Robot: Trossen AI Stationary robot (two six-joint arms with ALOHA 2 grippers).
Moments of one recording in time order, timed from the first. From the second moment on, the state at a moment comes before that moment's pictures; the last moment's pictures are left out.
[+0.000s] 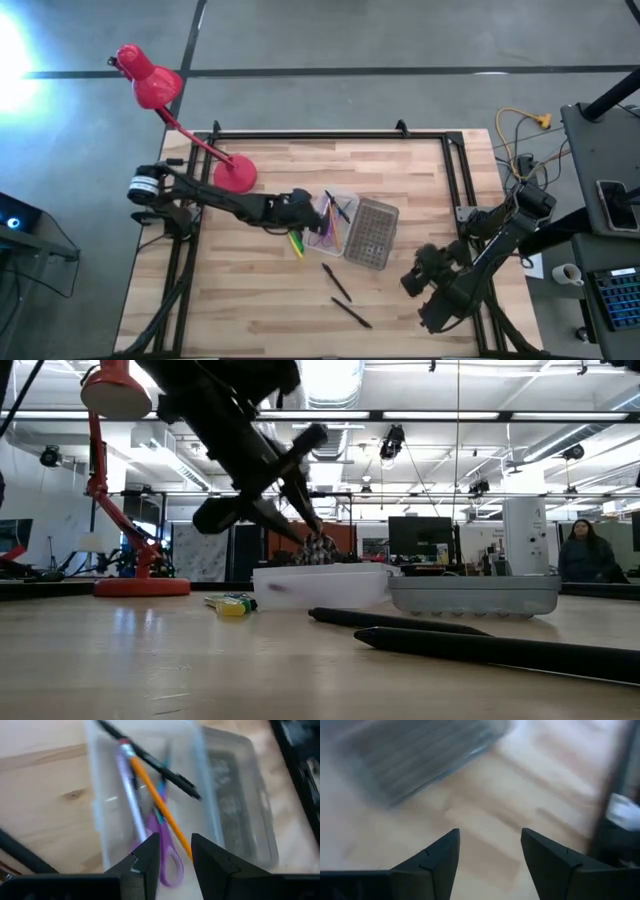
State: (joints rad) left arm -0.07 1.64 1.00 -0.15 -0.28 -1.17; right arm 0.87 1.67 1.17 -1.42 0.48 1.92
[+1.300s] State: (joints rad) left arm -0.48 1.55 0.86 -0.22 -0.37 -0.91; right arm 0.77 2.15 1.61 -0.88 0.30 1.35
